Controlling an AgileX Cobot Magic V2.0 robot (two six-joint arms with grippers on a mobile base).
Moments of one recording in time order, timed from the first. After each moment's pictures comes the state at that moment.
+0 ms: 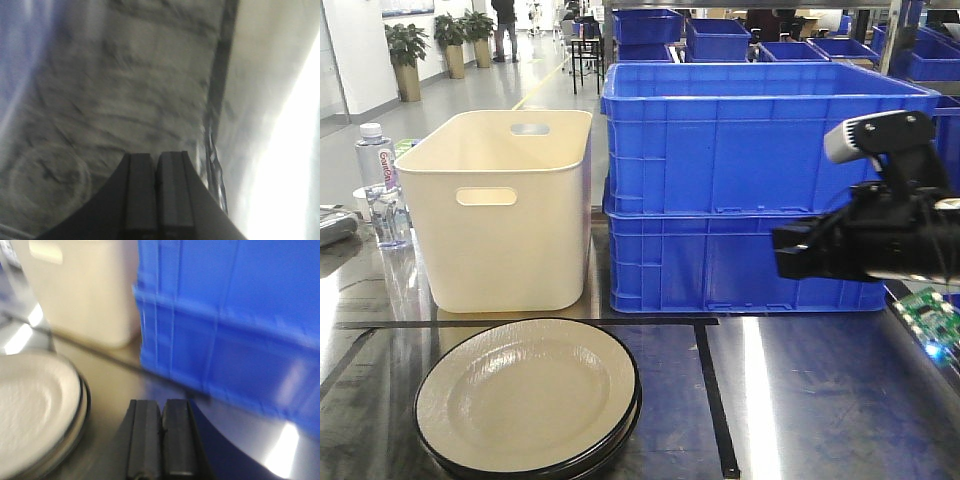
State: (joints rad) left arm 0.39 1.21 -0.95 -0.12 0.62 0.09; right arm 0.16 1.37 -1.32 0.53 0.59 -0.59
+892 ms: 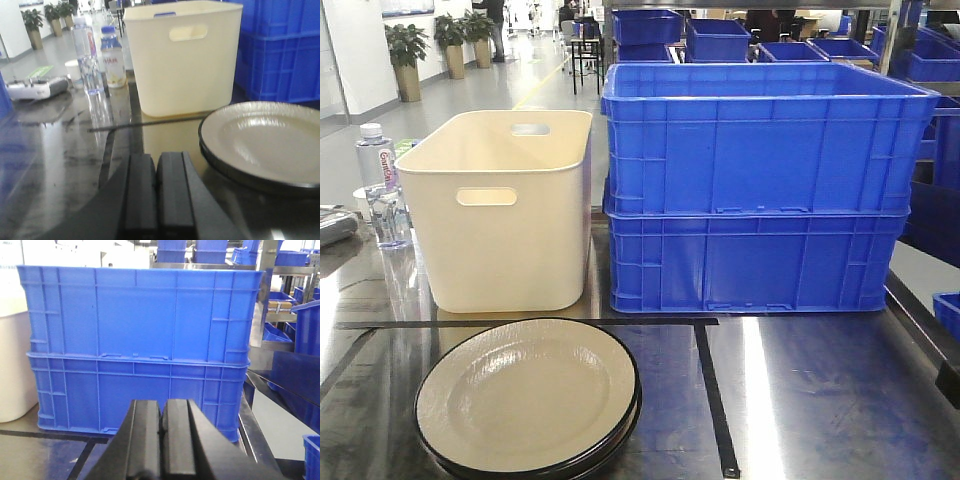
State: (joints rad) left arm 0.13 0.31 -0.44 -0.45 0.37 0.46; right arm 0.16 0.84 -0.60 0.21 -0.21 -0.23
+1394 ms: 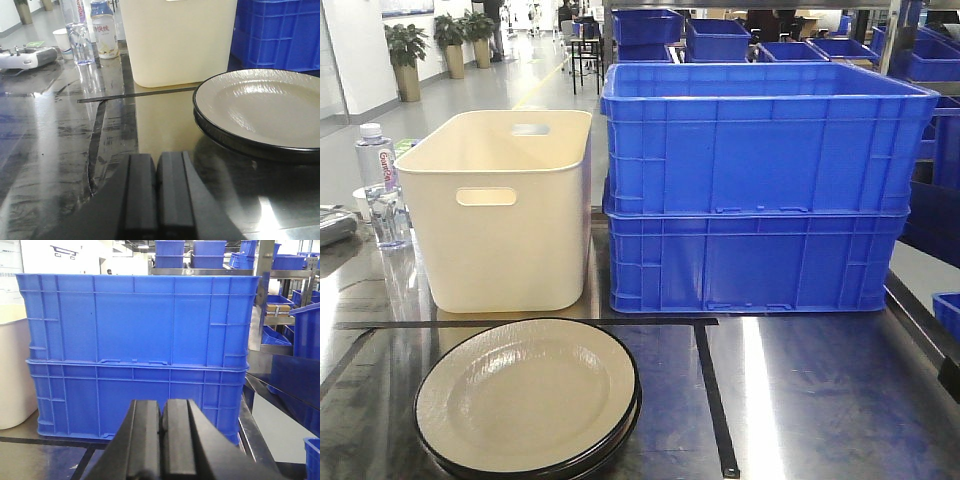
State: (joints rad) left arm 0.13 0.31 -0.40 -0.45 0.40 0.46; right arm 0.16 0.84 -0.60 0.22 -0.22 -0.23
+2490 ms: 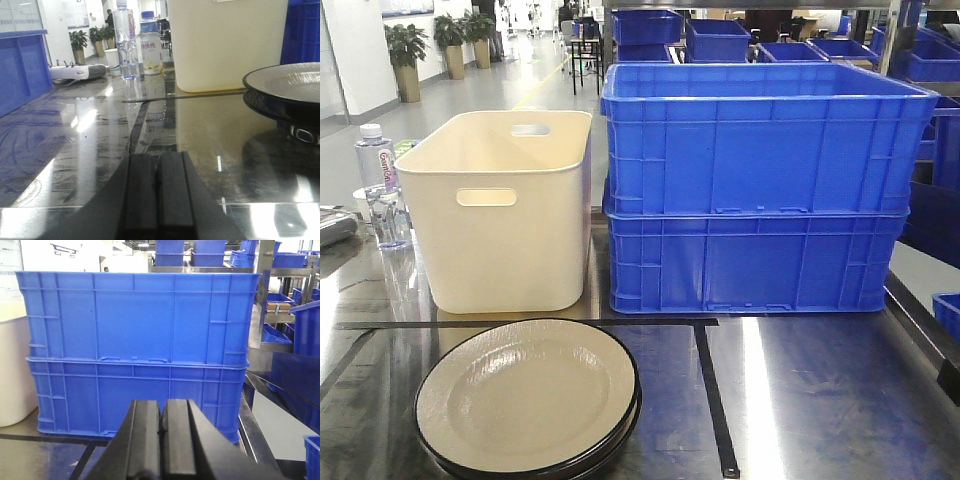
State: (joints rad) left arm 0.12 -0.01 0.03 -0.11 0.07 0.15; right arm 0.16 0.84 -0.60 0.22 -0.21 -0.23
